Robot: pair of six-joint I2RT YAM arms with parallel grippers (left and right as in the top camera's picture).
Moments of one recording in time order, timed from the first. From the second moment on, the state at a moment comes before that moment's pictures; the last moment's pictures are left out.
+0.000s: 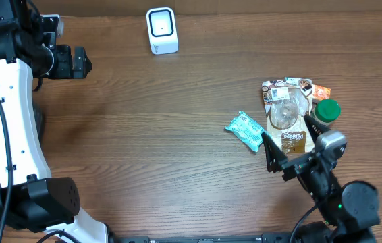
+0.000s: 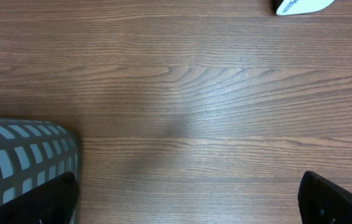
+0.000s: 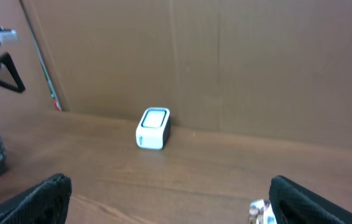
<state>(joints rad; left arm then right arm) 0.22 1.82 2.04 -1.36 0.10 0.16 0.26 0.27 0.43 -0.14 -0.15 0.10</state>
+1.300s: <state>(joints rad) 0.22 1.82 2.04 -1.36 0.10 0.16 0.26 0.01 0.02 -0.02 -0.17 0.12</state>
